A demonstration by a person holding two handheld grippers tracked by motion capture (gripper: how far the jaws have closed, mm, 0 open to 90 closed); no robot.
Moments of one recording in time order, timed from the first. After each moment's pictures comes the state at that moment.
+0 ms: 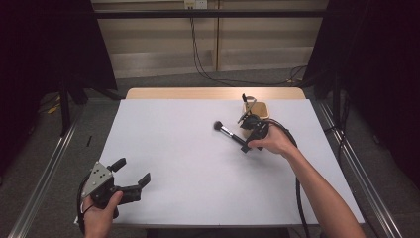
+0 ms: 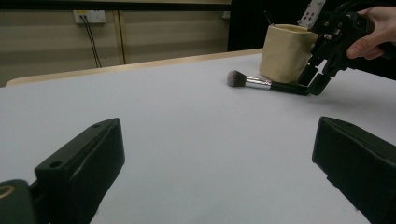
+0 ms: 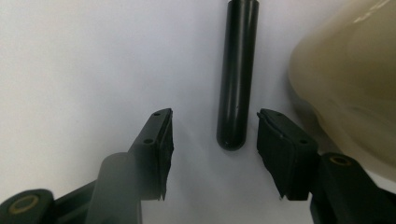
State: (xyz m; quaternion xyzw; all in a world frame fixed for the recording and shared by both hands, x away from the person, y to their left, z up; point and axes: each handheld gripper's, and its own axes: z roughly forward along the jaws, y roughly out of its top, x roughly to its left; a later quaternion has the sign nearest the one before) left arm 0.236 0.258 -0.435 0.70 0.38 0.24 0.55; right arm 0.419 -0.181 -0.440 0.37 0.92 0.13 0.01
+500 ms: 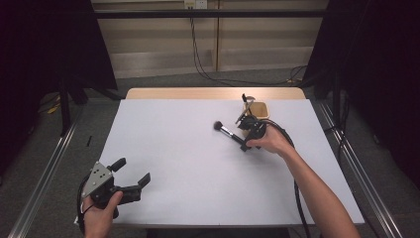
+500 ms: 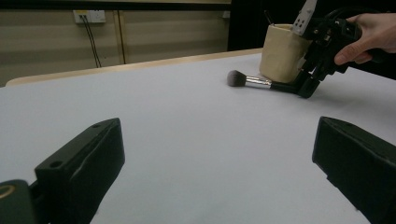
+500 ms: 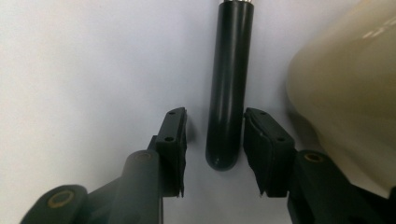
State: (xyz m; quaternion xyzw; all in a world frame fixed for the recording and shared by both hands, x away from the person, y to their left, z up) left arm 0.236 0.258 -0.435 0.70 0.38 0.24 0.55; right arm 0.429 -0.177 -0.452 0.36 0.92 0.12 0.01
